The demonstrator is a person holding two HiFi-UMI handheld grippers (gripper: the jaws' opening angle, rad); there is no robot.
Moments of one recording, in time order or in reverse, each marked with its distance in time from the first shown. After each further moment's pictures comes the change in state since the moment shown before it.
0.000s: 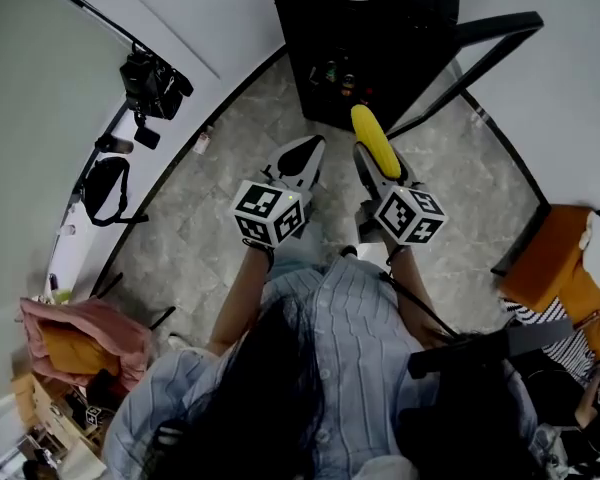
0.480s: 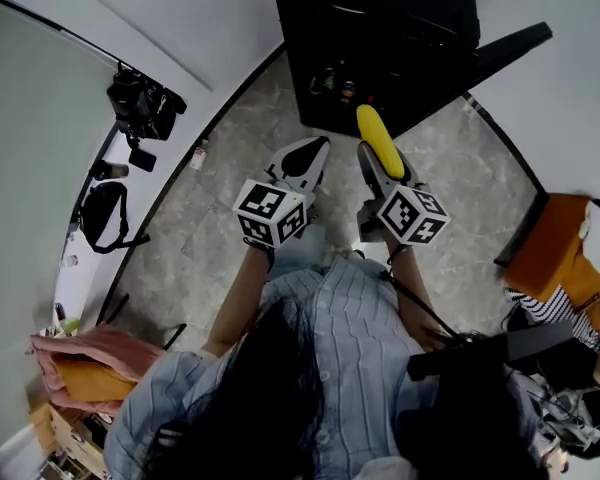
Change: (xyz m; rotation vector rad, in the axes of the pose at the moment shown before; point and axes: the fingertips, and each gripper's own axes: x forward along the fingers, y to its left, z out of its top) left arm 0.034 0.072 0.022 0.001 0.049 -0.108; right arm 0.076 0.002 0.010 0.035 -0.029 -0.112
